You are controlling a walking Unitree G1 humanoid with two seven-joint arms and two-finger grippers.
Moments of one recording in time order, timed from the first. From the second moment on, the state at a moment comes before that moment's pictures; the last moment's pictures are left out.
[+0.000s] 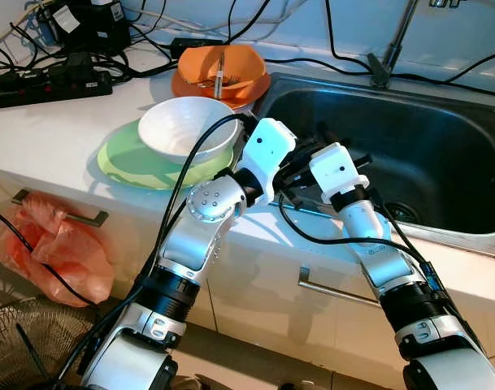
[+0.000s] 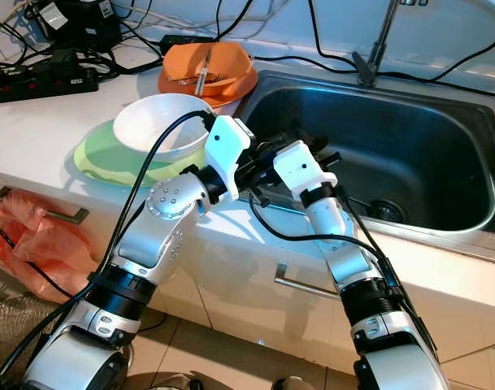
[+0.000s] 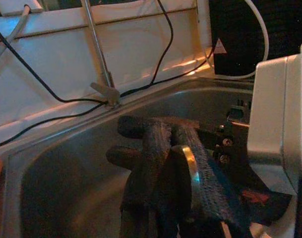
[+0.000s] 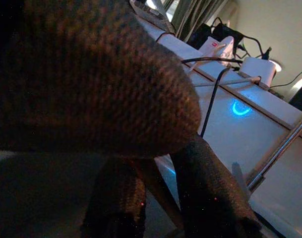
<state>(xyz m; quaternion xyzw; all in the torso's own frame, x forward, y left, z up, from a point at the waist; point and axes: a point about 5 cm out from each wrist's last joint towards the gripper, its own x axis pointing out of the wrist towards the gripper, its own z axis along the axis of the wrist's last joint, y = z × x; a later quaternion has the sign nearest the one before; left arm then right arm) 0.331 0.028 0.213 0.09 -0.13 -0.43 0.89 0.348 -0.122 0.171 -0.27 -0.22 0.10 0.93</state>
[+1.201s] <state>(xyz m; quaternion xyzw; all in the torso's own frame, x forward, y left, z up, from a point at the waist) 0.340 0.070 0.196 0.09 -0.11 -0.30 0.94 0.362 -0.155 0.166 -0.22 -0.15 0.00 0.96</state>
